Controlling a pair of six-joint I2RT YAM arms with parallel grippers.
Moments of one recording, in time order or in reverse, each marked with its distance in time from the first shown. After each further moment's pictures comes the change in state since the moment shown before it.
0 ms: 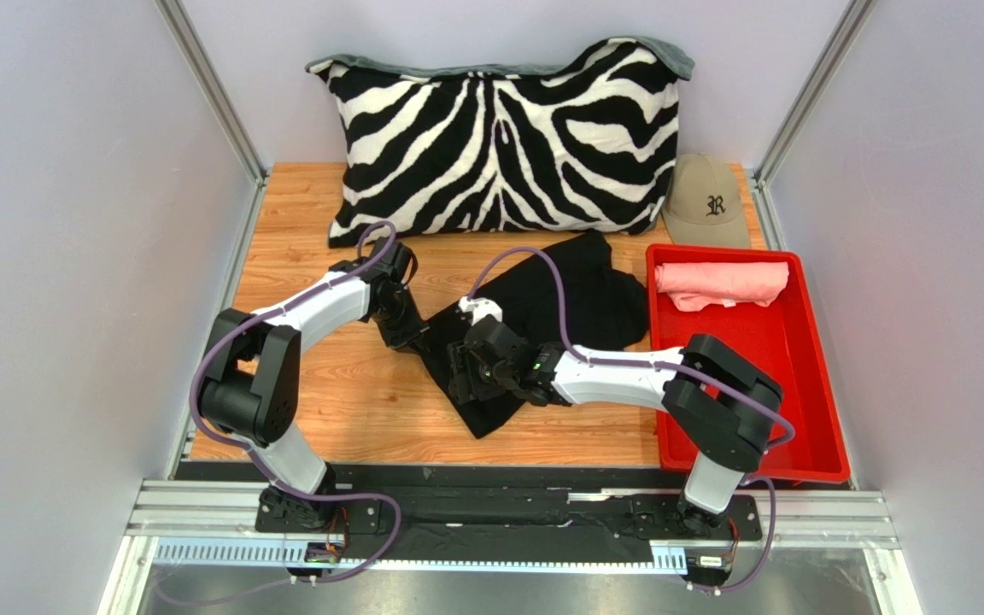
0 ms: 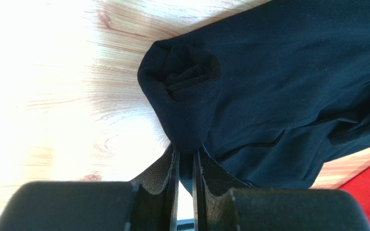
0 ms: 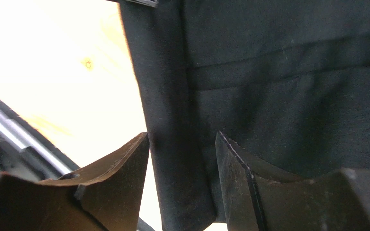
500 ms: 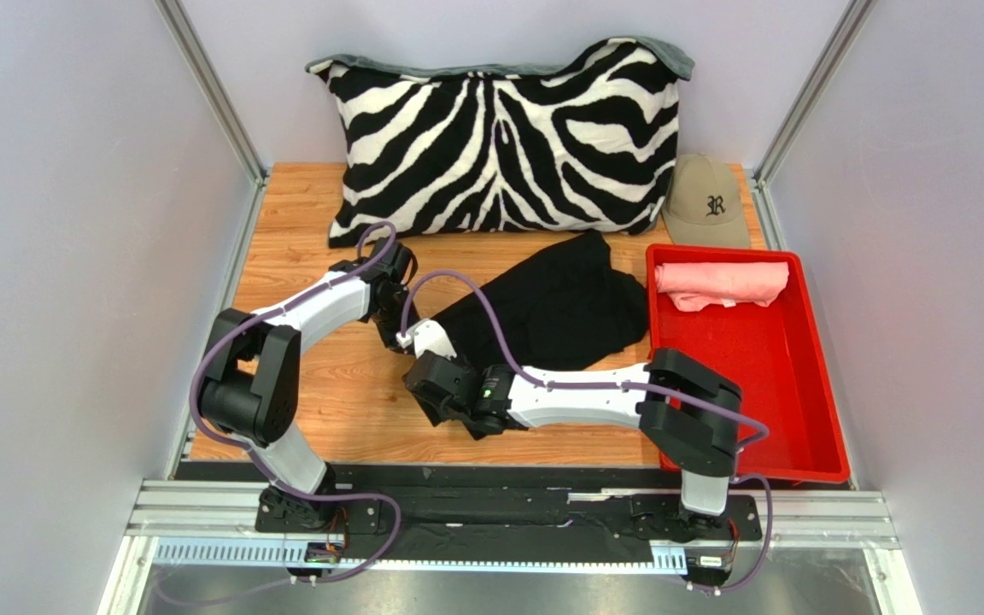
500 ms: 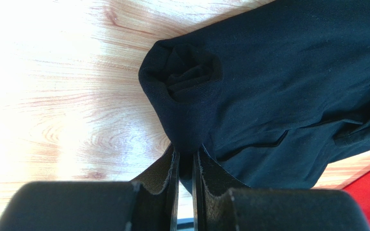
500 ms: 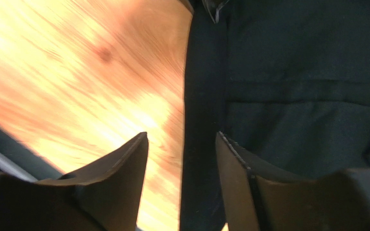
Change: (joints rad) left arm 0.000 0.001 0.002 -0.017 -0.009 0.007; right arm 0.226 0.107 0.261 -0.232 0.366 -0.213
